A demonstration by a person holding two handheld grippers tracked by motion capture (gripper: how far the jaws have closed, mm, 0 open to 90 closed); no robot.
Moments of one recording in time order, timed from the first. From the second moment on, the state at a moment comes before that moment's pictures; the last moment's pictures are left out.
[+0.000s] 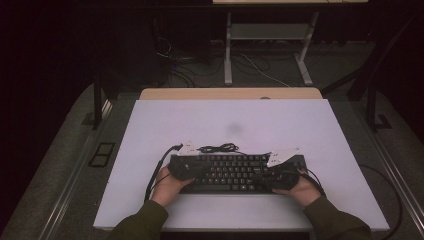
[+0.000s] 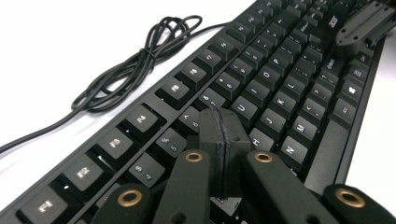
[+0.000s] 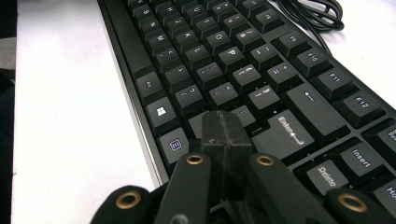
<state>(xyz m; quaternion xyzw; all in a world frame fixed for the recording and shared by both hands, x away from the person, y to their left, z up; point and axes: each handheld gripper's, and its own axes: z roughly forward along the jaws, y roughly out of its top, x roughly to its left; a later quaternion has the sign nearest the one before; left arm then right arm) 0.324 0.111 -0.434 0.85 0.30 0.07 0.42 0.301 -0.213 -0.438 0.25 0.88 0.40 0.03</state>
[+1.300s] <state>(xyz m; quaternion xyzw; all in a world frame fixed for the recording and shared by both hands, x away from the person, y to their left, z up) 0.316 0.130 -0.428 0.84 0.31 0.09 0.44 0.306 -0.220 -0.431 0.27 0.86 0.43 0.03</state>
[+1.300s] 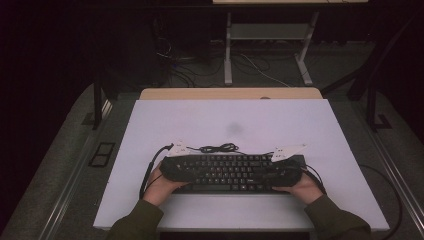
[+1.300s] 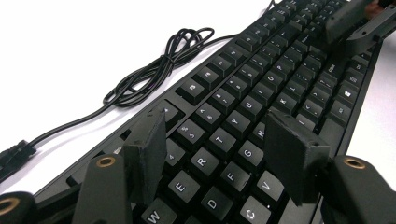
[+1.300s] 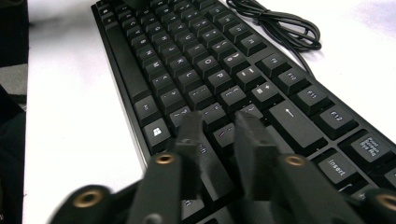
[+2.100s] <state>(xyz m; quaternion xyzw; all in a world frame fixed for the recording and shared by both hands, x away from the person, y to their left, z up) 0.310 0.147 -0.432 0.83 0.33 0.11 0.44 0.314 -0.214 -0.432 0.28 0.85 0.46 0.02</state>
